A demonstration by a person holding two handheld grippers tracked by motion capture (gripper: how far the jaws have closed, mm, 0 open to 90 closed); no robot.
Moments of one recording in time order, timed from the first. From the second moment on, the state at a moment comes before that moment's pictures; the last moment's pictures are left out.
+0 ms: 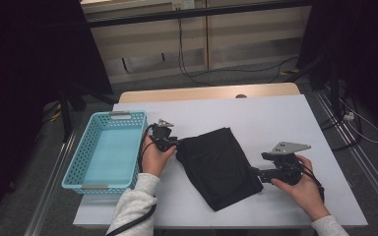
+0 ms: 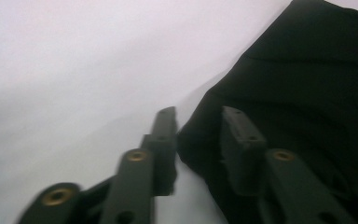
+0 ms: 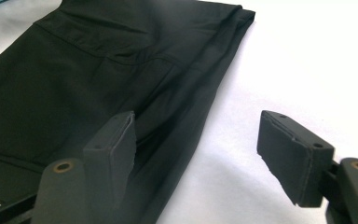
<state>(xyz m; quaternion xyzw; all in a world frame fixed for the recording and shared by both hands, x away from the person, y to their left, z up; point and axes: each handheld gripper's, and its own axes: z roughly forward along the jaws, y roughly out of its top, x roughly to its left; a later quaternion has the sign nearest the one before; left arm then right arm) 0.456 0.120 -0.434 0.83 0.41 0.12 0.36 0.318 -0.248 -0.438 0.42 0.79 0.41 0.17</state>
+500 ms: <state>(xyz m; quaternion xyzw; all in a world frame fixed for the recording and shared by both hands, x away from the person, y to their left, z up) 0.435 0.126 -0.447 0.83 0.44 0.08 0.34 0.325 -0.242 -0.438 0.40 0.80 0.41 0.16</state>
